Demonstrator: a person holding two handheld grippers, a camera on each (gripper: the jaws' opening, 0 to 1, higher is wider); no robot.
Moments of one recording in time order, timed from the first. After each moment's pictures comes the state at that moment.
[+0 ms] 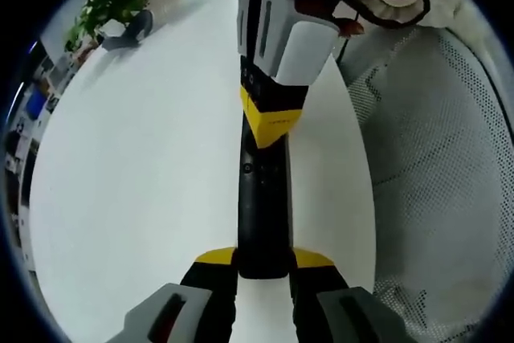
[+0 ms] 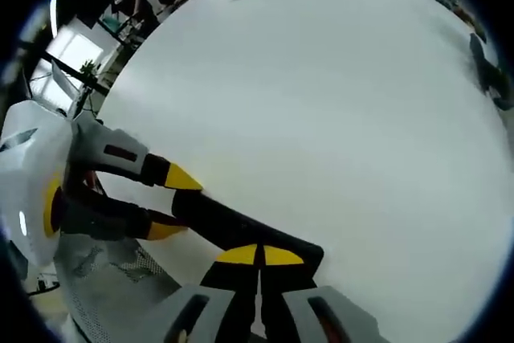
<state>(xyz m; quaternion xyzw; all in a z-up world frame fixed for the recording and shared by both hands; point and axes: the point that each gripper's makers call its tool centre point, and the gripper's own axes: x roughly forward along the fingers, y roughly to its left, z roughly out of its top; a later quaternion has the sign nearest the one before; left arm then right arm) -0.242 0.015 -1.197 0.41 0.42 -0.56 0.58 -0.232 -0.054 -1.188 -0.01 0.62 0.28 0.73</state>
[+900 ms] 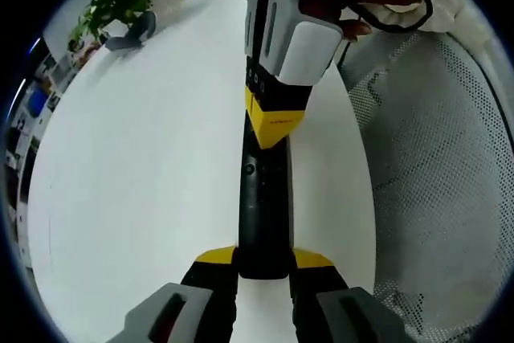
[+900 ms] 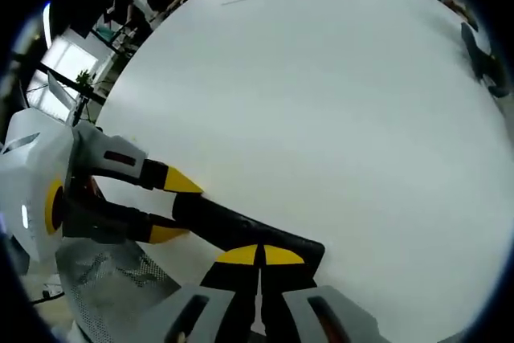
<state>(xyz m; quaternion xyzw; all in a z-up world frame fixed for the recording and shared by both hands) -0.241 0.016 -1.195 0.39 0.42 -0.57 0.59 -0.233 -0.054 -1.186 0.00 0.62 0.27 0.73</state>
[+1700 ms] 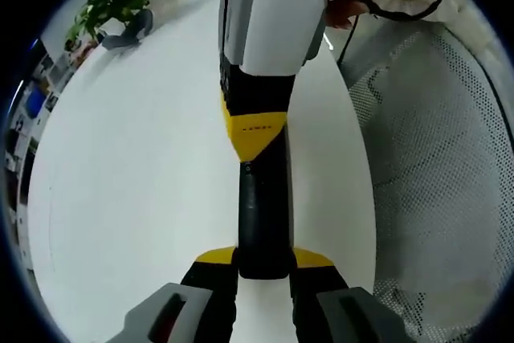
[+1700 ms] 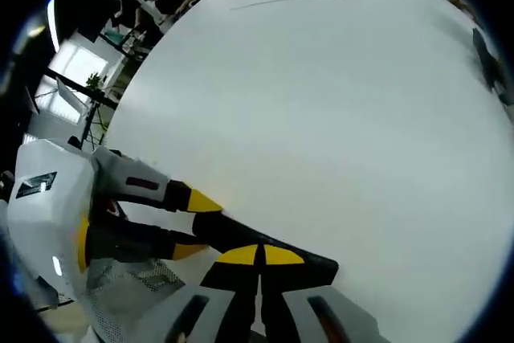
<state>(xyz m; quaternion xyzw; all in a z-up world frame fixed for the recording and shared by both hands) -0.240 0.016 -1.196 0.40 0.43 -0.57 0.58 -0.218 -0.034 -1.176 0.03 0.62 0.29 0.72</state>
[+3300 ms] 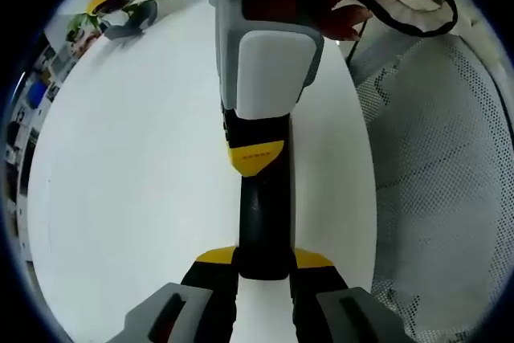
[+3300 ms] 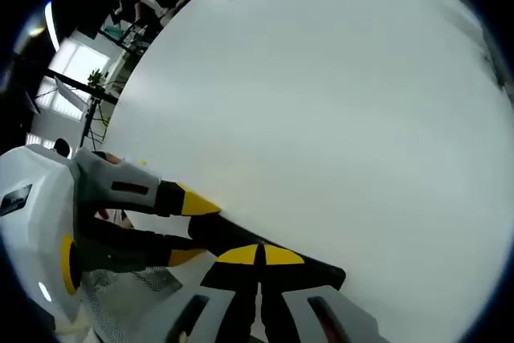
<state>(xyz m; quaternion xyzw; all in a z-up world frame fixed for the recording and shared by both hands) -0.238 0.014 -1.197 0.40 0.45 -0.55 0.58 -0.219 -0.032 -1.186 0.04 0.64 0.30 0.71</state>
